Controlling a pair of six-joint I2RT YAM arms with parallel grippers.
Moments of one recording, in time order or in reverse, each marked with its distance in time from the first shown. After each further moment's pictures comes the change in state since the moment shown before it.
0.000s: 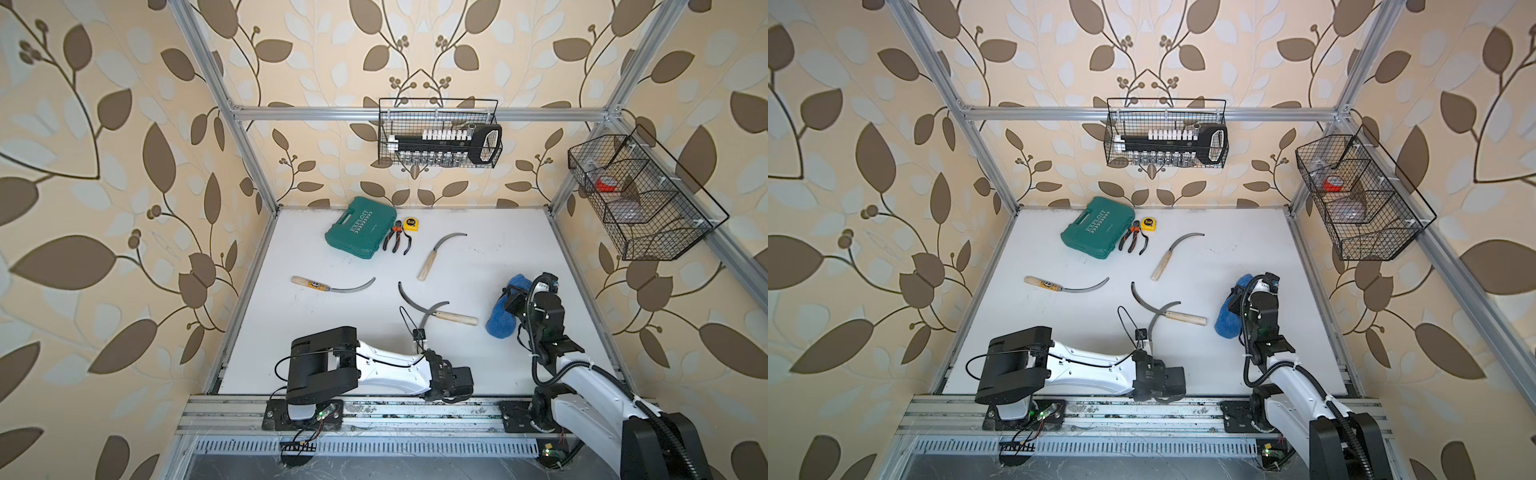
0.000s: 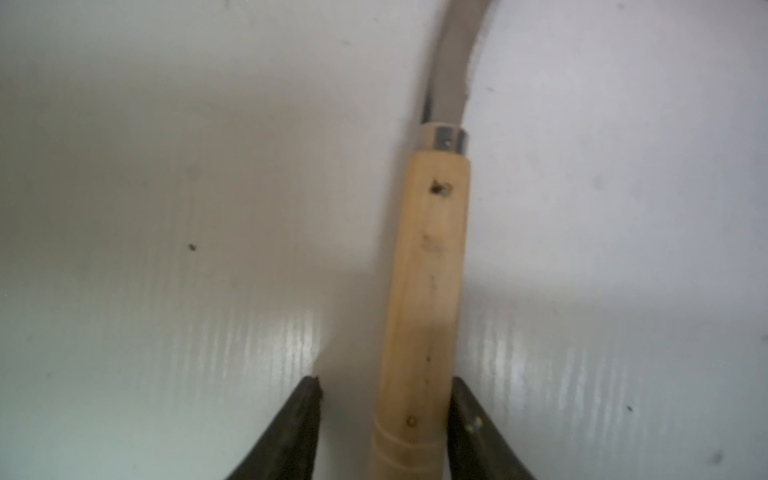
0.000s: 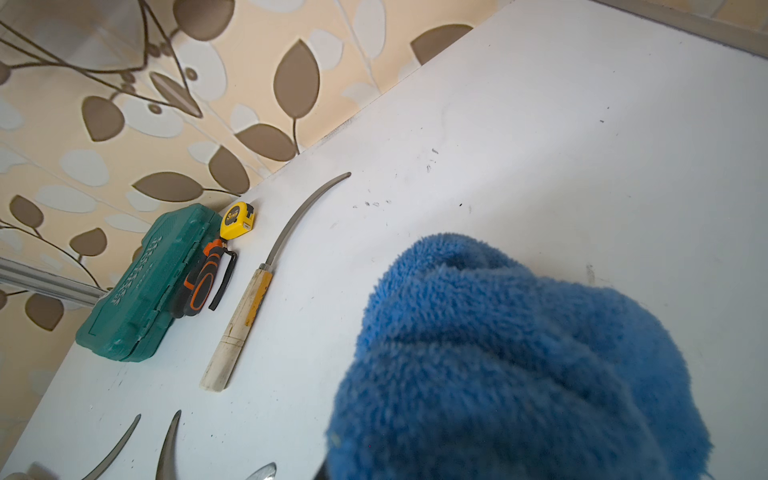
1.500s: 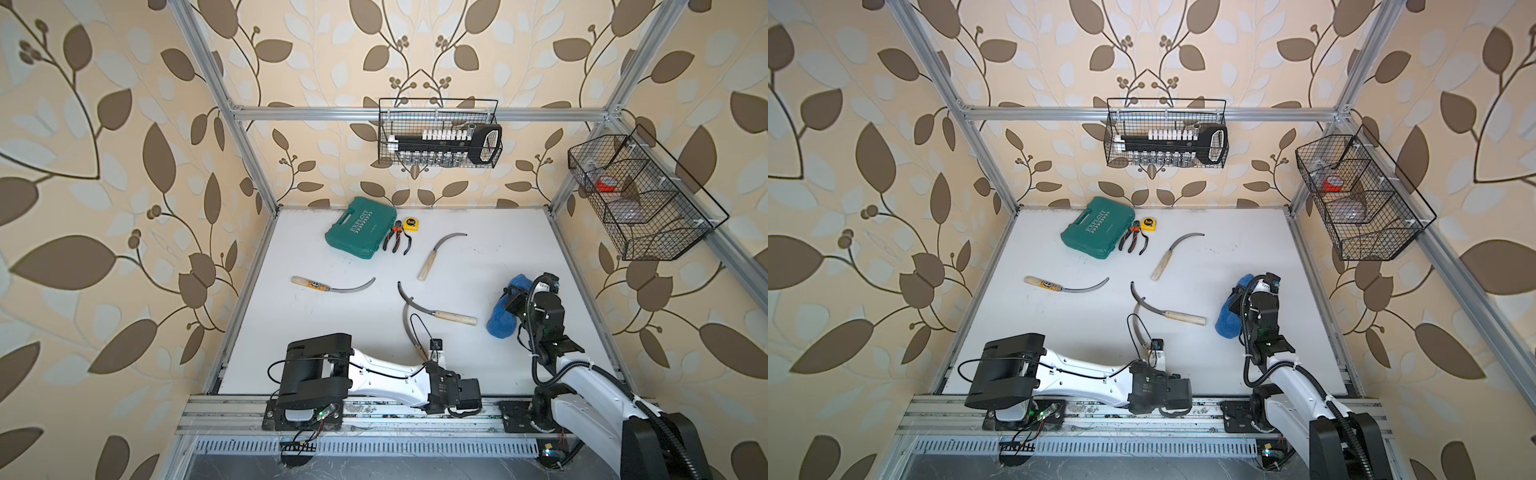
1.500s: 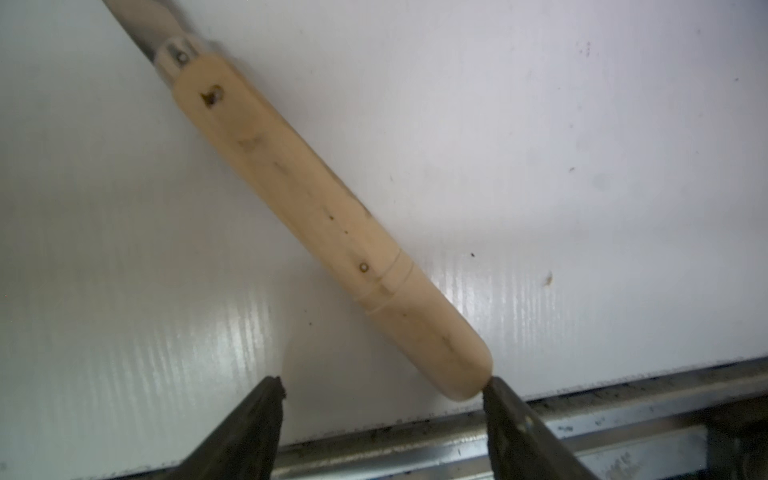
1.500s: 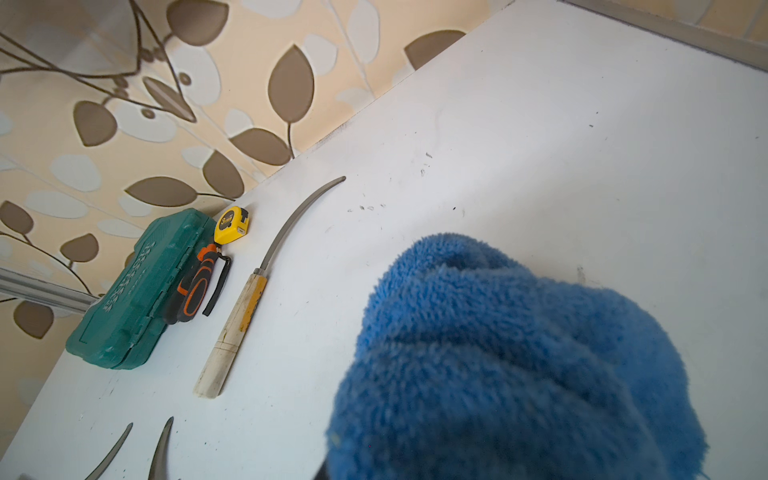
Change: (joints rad) left arm -0.077 -0.031 0.012 0.150 0.079 0.114; right arm 0.000 0.000 0.000 -0.001 0.019 0.000
